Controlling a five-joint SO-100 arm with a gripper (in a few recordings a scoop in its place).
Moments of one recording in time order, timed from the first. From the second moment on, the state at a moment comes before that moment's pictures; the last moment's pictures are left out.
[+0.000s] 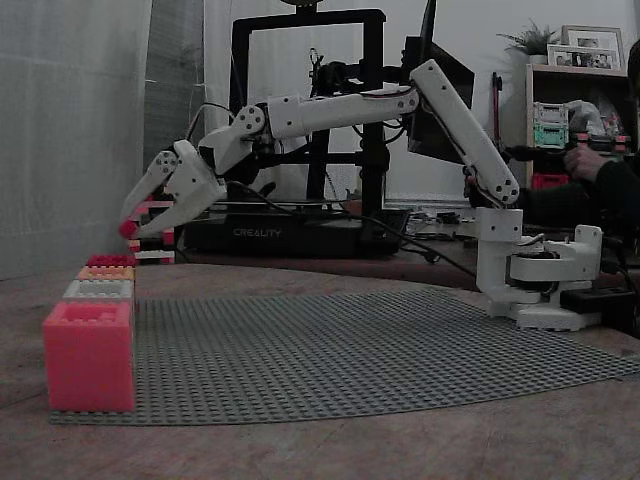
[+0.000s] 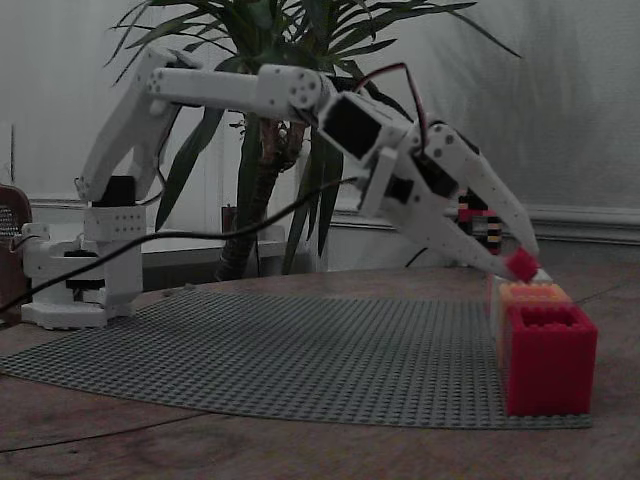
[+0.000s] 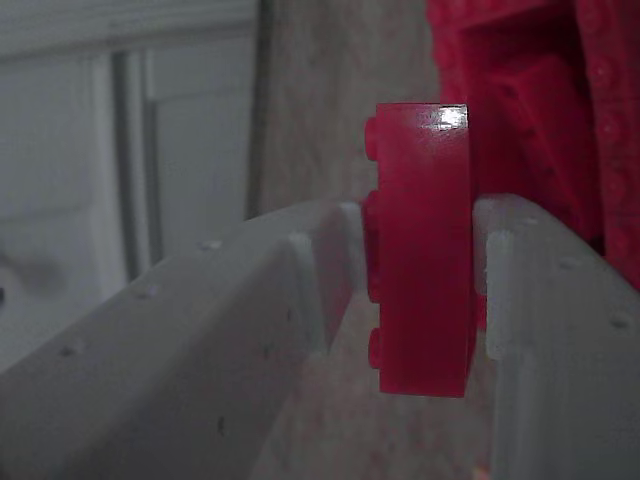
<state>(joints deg) 15.6 50.8 56.9 33.8 -14.7</state>
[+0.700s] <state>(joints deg) 15.7 45.6 52.2 32.5 -16.6</state>
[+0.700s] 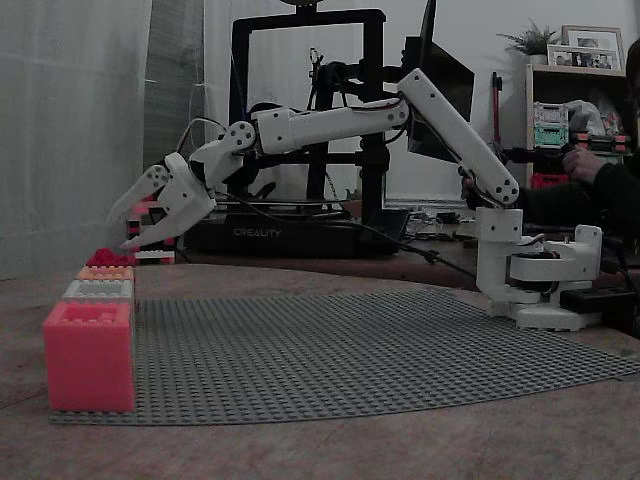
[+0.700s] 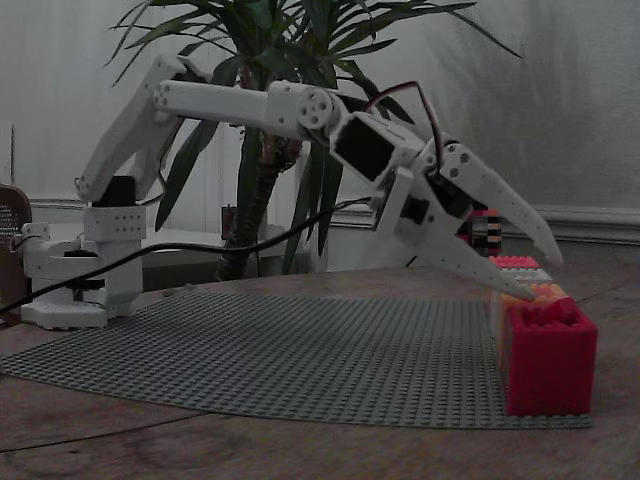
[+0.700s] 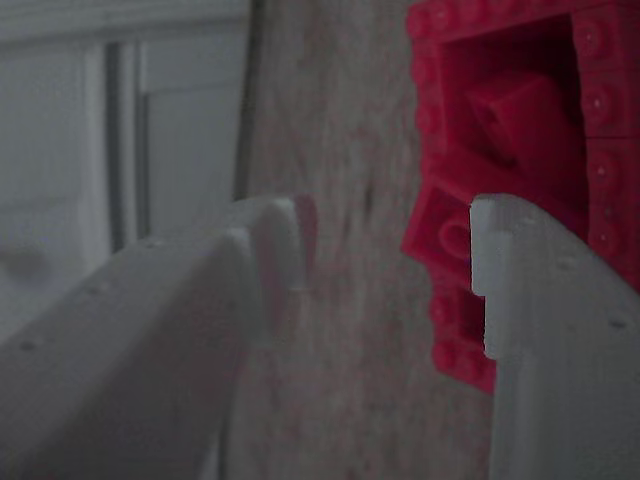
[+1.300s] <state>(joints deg) 12.4 98.8 103.1 37.8 -19.4</state>
